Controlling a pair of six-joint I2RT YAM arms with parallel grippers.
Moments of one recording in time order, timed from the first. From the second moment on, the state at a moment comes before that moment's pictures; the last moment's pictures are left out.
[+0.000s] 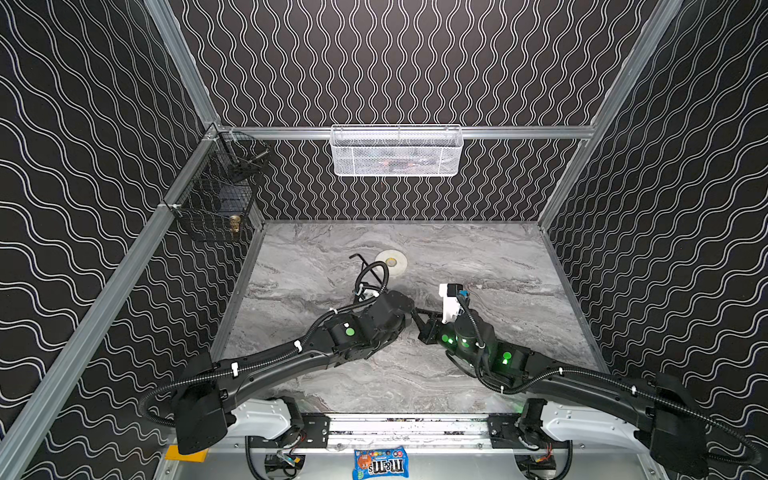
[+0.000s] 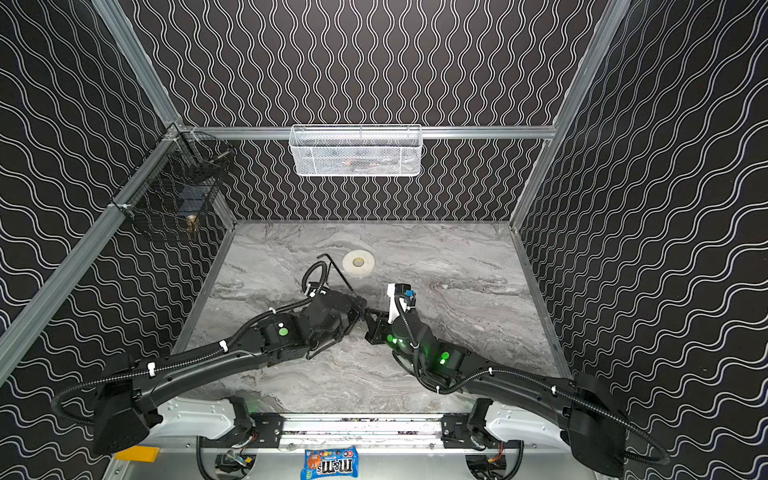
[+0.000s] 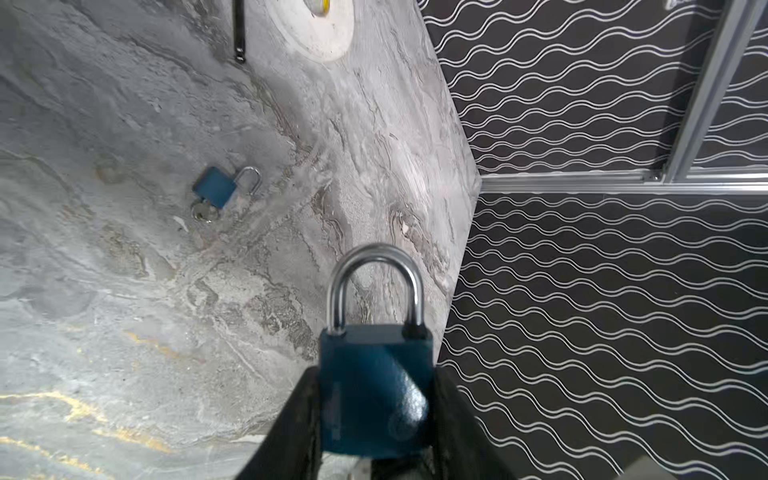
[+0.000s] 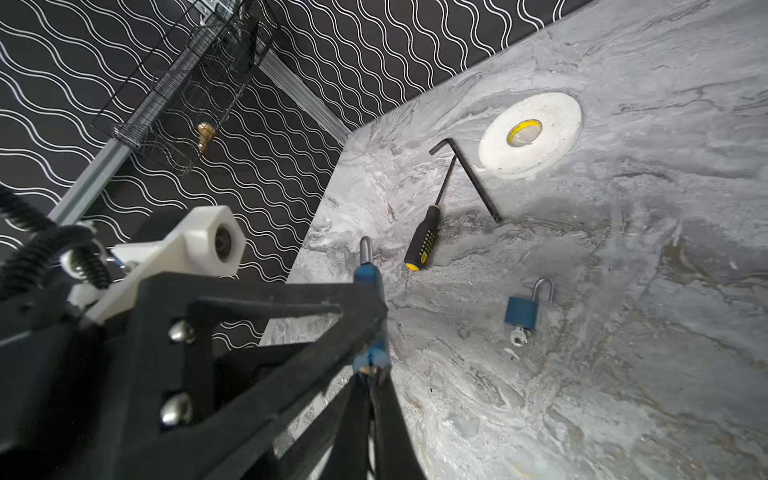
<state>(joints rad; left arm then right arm) -1.05 1.29 1.01 -0.37 -0.38 -1.61 1.05 1.08 0.62 0.19 0.25 0.83</state>
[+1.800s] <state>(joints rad) -1.06 1.13 0.92 -0.23 -0.51 -1.54 0.94 1.00 0.56 0.41 0.01 1.17</state>
